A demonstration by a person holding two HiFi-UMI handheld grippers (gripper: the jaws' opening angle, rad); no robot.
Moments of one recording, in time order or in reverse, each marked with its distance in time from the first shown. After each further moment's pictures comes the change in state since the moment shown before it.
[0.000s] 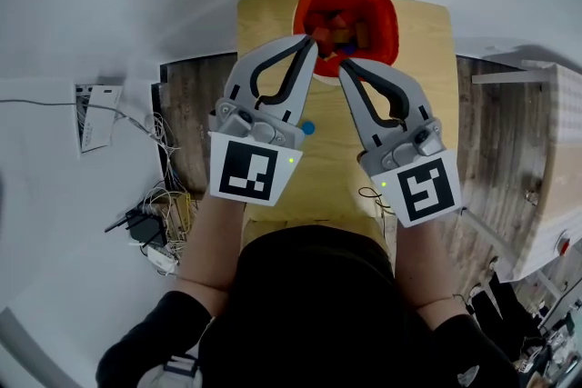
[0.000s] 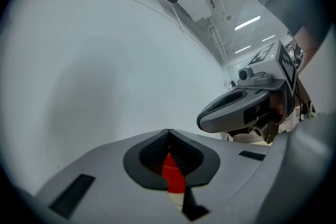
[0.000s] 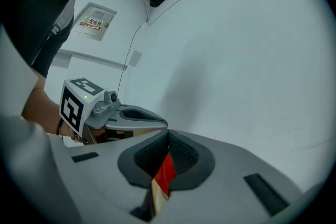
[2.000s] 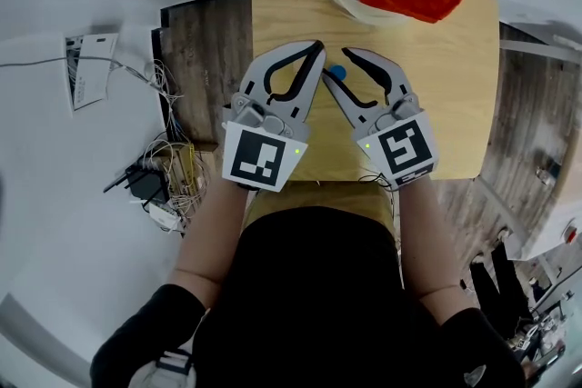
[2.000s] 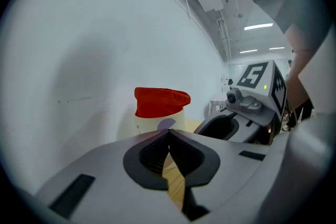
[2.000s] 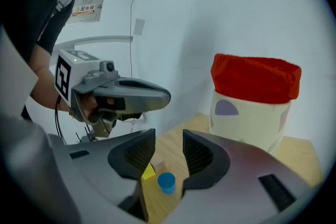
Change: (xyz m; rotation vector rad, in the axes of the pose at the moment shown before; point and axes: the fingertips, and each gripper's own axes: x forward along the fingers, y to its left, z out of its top) left arm -0.076 -0.060 -0.126 -0.162 0.153 -0.072; right arm 0.010 0.112 -0.167 0.137 0.323 0.165
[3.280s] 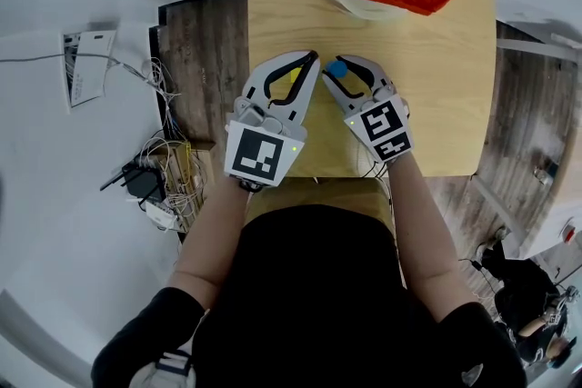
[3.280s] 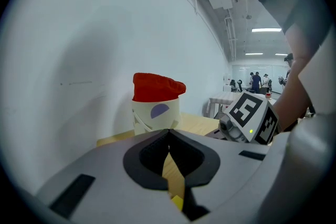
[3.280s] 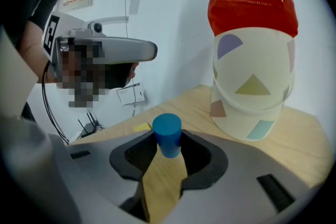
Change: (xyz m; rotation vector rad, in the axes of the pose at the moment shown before) left arm -0.005 -0.019 -0.032 -0.092 0.057 0.001; right arm 0.023 0.002 -0.096 0.035 0.183 0.028
